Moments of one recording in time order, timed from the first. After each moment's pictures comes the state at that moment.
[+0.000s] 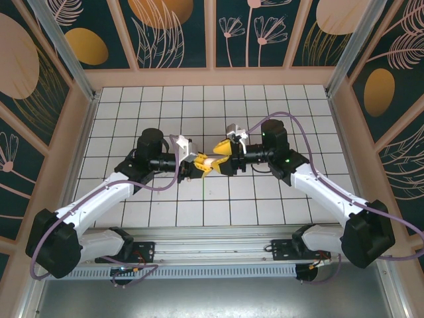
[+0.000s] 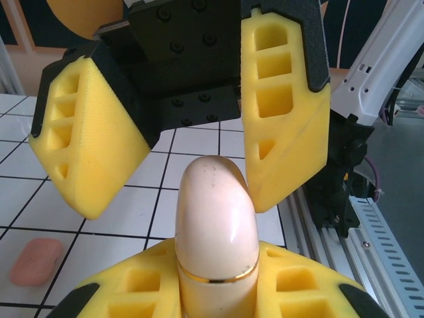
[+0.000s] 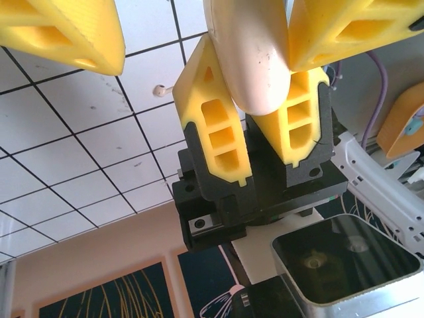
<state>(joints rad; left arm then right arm) -0.56 1.20 0.79 0.05 0.97 0.23 0.57 1.23 0.86 0.06 -0.97 0.04</state>
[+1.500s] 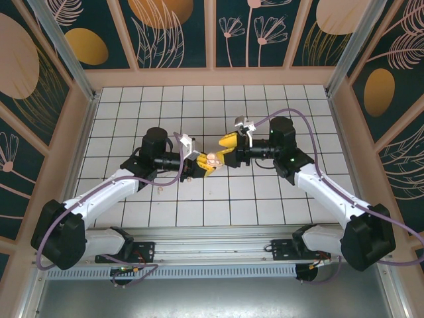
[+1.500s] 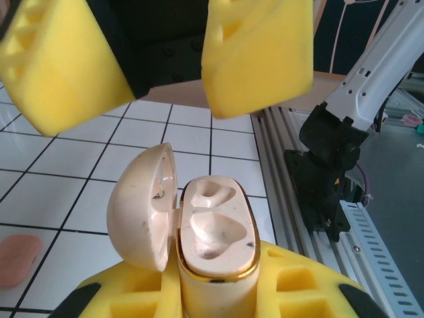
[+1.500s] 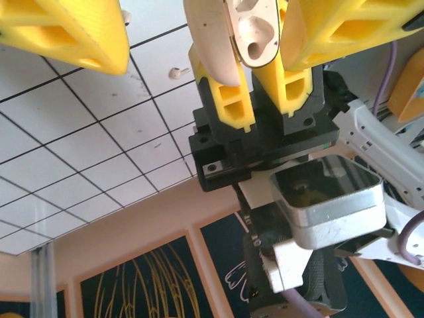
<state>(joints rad) -0.56 1.27 0.79 0.11 1.01 0.17 0.51 1.21 0.84 0.14 -0.98 0.15</state>
